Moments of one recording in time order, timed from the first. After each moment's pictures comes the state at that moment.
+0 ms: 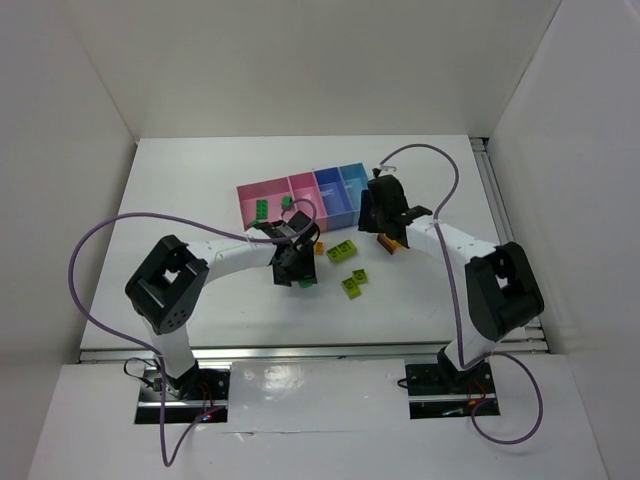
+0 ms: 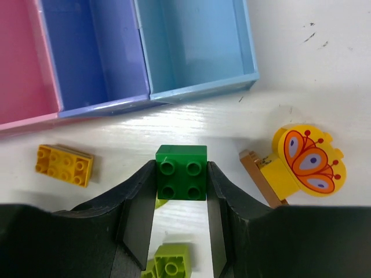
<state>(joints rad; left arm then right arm) -0.71 1.78 1.14 -0.58 -0.07 -0.82 0.44 1.62 1.04 -0.18 0.17 0.41</state>
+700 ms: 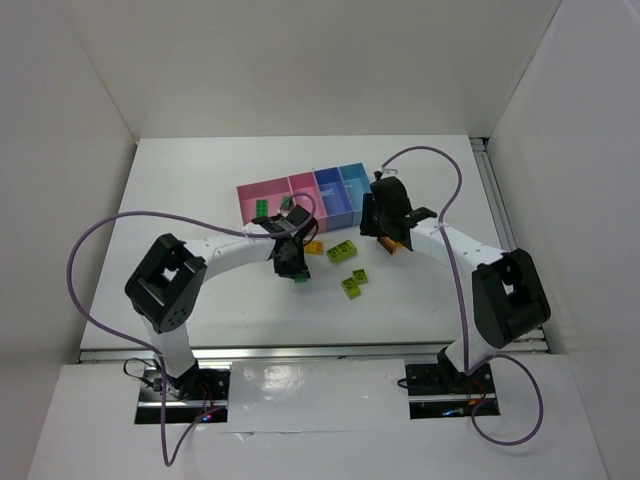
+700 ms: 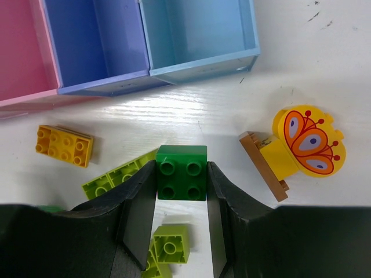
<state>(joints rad) -0.70 1.81 1.18 -0.61 -0.12 -0.79 0.44 1.56 1.02 -0.23 0.15 0.41</state>
